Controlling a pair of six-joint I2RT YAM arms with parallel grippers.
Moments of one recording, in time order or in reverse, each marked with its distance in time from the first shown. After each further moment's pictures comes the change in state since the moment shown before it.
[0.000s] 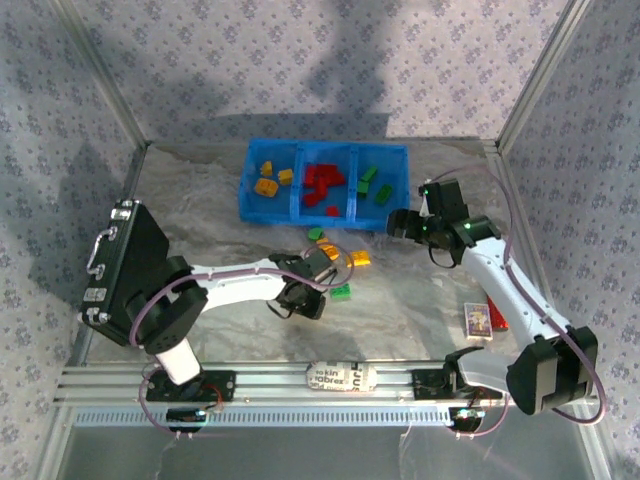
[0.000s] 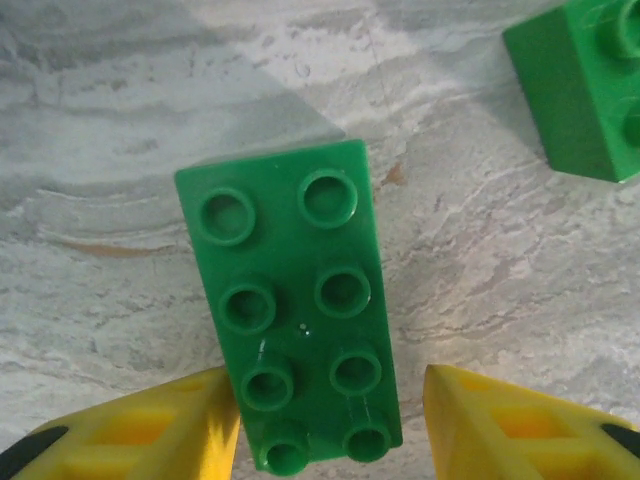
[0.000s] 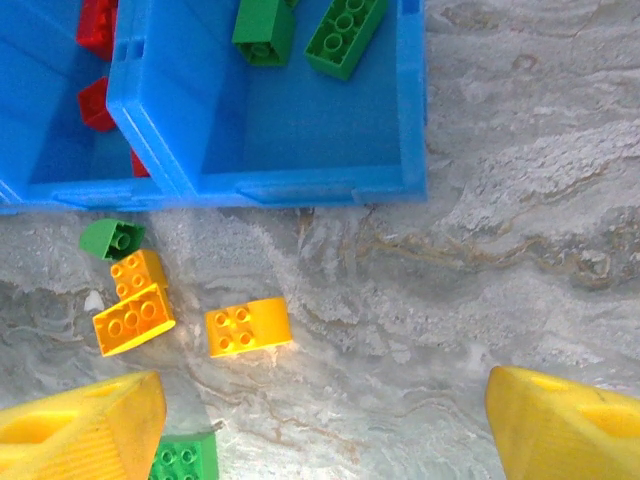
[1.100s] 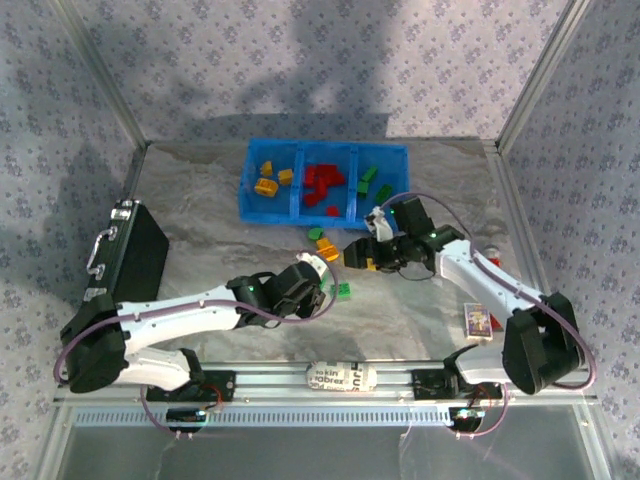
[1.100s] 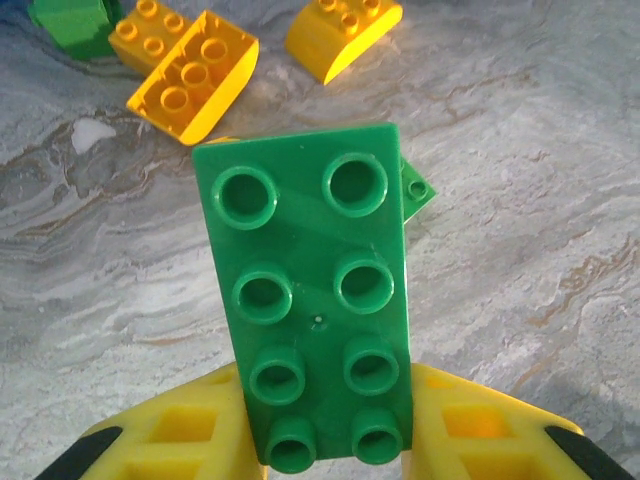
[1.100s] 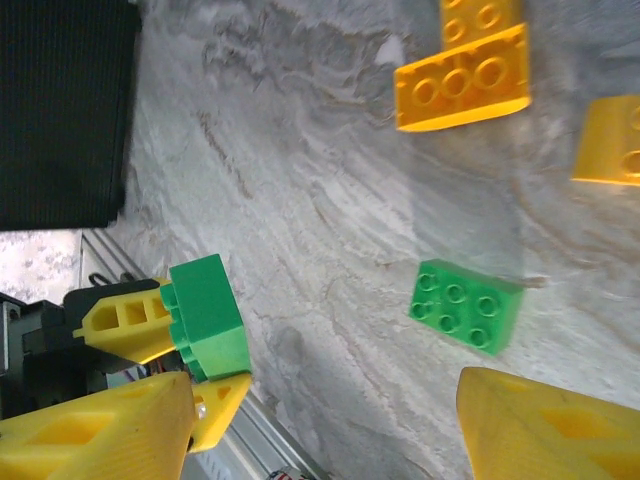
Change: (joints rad) left arm -0.129 -0.408 -0.196 0.267 -0.207 0.146; right arm 0.180 0.132 -0.119 0.167 -0.597 0.036
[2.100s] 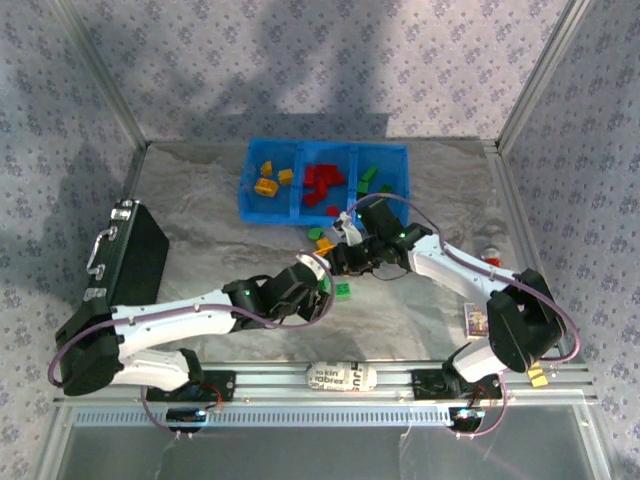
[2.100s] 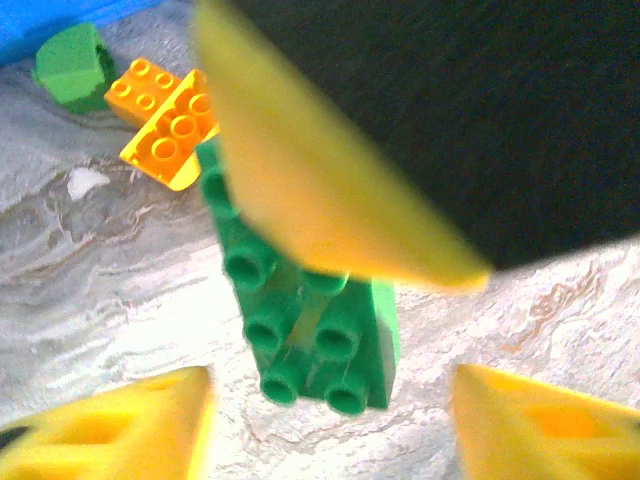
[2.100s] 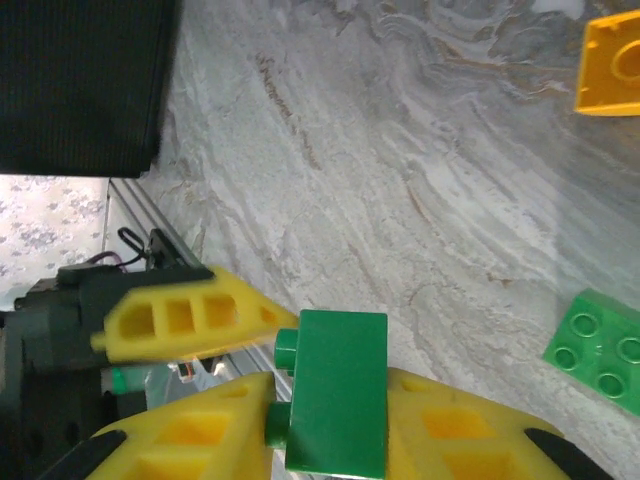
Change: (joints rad) left arm -0.013 -0.037 -0.035 0.082 -0.017 0.019; right arm 0.153 0.126 0.077 0.082 -0.014 0.063
